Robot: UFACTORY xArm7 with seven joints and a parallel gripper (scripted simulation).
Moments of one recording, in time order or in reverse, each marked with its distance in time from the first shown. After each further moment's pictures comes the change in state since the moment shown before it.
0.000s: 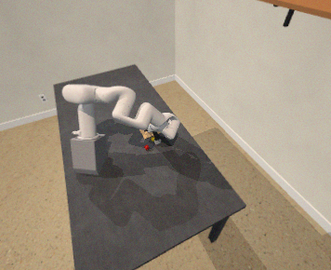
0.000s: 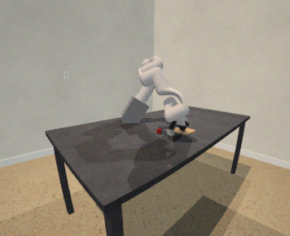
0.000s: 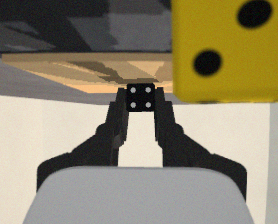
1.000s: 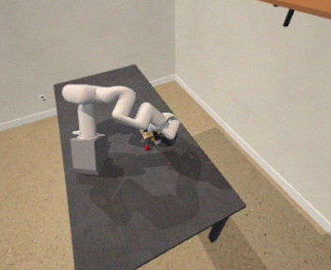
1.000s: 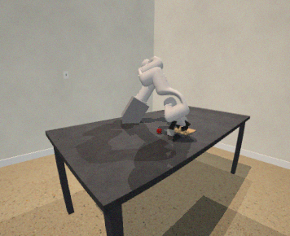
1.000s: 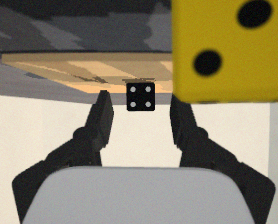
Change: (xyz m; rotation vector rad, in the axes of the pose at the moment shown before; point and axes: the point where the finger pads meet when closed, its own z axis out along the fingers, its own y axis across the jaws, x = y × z) arm 0.000 0.000 0.000 0.000 0.000 0.000
